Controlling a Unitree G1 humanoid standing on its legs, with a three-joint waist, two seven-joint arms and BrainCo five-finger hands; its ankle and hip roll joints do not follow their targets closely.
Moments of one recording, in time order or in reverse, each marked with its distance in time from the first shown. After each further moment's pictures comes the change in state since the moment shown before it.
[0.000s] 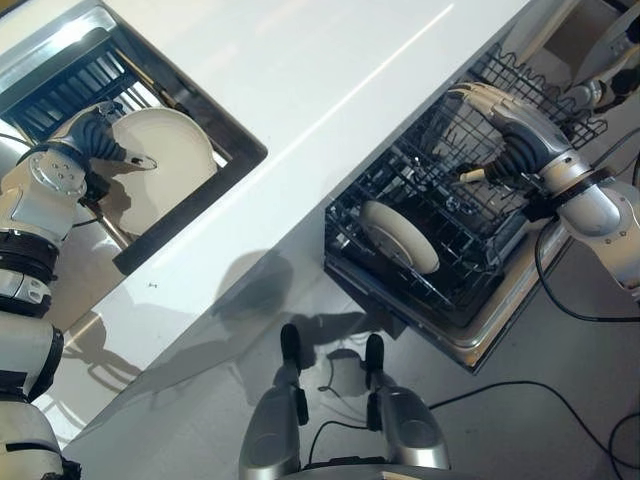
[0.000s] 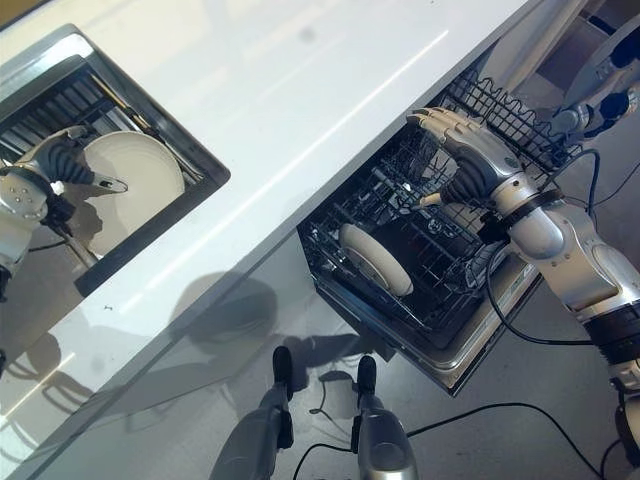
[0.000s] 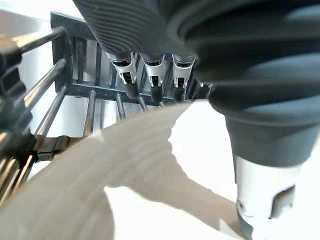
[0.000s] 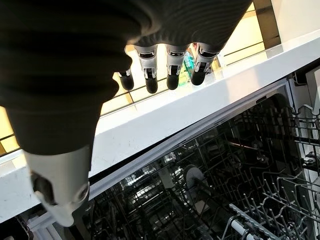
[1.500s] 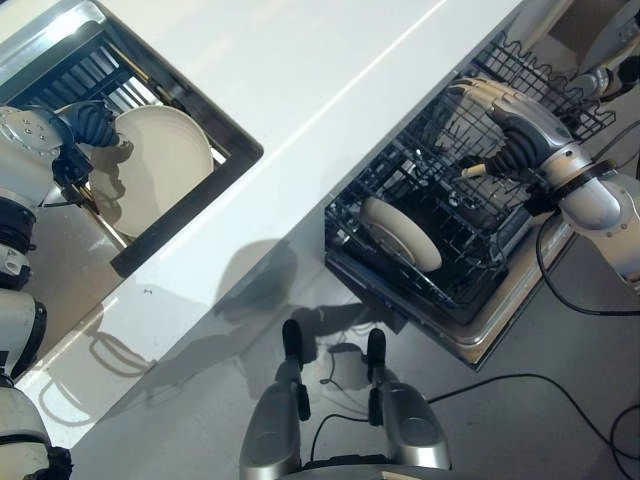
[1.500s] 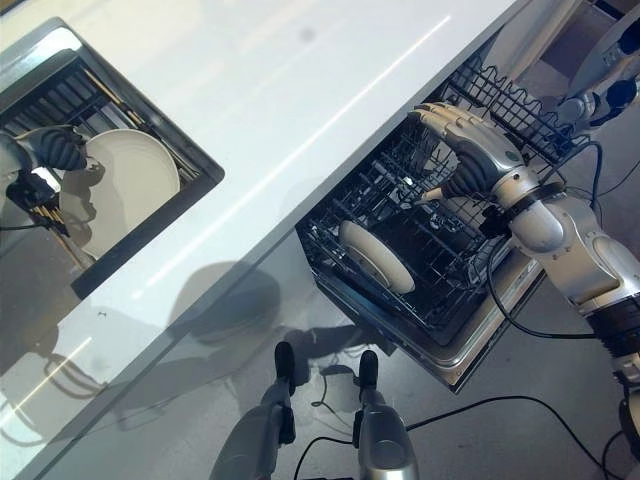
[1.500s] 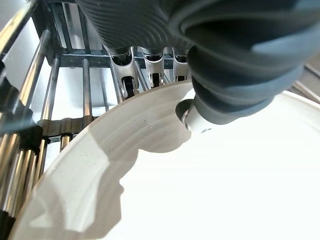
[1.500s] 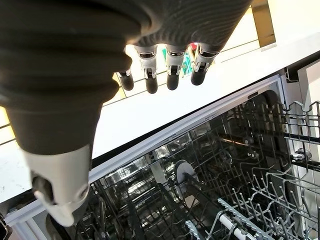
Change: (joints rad) left arm -0.181 0.055 -0.109 0.037 -0.005 0.072 -0.426; right arm -0.049 -0.021 0.045 0.020 -0.004 0.018 -0.010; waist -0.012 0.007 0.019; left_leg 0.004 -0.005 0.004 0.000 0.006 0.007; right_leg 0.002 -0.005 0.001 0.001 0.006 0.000
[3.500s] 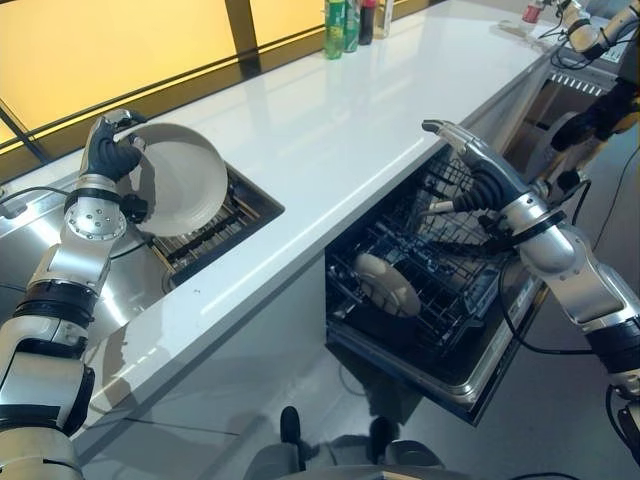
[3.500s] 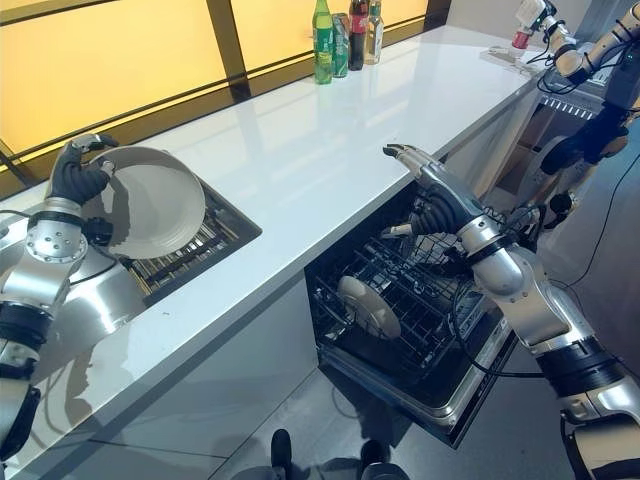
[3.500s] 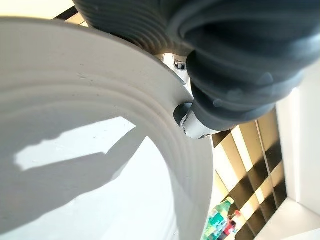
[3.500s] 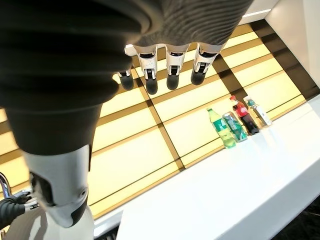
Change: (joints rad) left arm 0.463 -0.203 0.342 -0.182 -0.214 -0.360 0.766; right arm 0.230 0.262 -0.154 -0.108 0.025 -0.032 0.010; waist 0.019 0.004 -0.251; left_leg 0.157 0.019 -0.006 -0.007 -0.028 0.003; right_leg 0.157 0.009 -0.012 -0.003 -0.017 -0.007
